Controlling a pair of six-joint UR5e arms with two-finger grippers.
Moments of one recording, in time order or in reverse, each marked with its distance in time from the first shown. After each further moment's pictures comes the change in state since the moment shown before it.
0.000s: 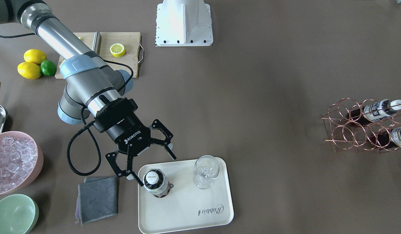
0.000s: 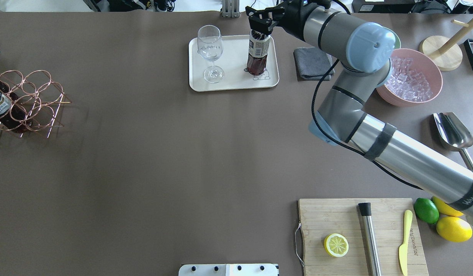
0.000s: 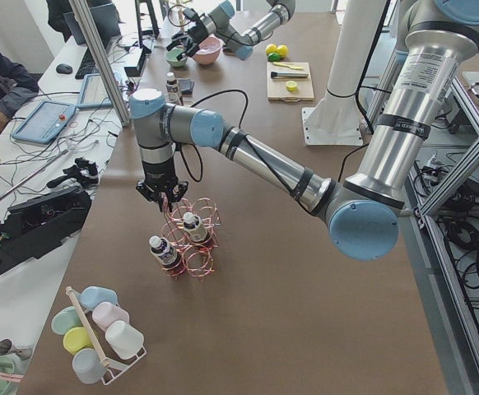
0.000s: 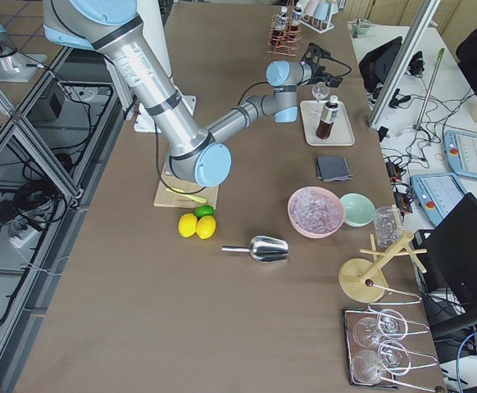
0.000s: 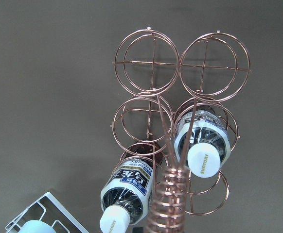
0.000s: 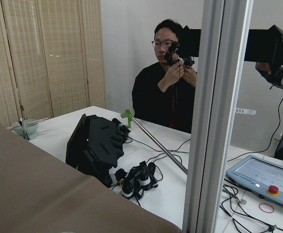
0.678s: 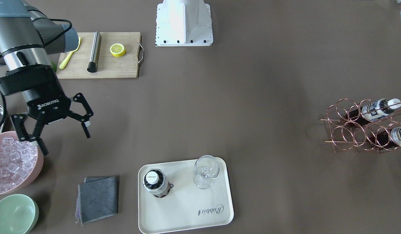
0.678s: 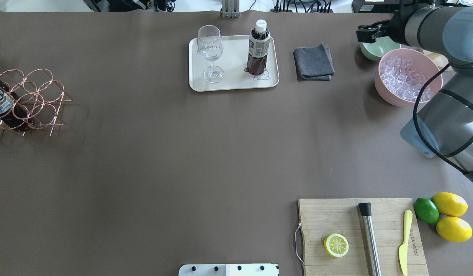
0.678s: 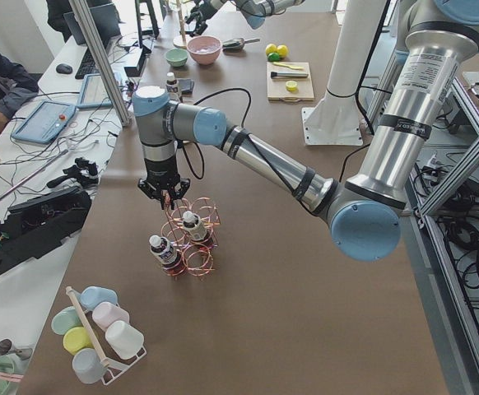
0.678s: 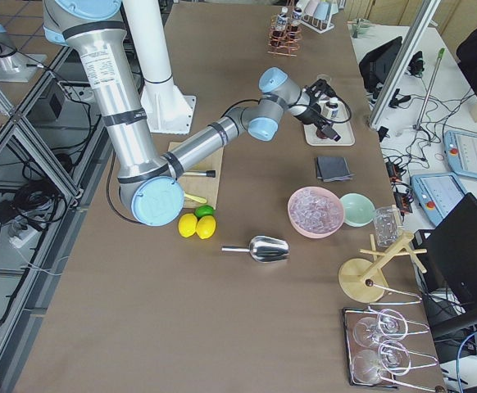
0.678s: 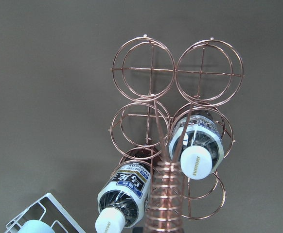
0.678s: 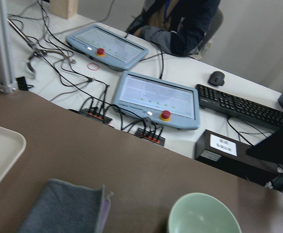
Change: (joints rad) left arm 0.001 0.009 -0.028 0.003 -0.008 -0.042; right arm 0.169 -0.368 0.410 -0.669 0.052 -0.007
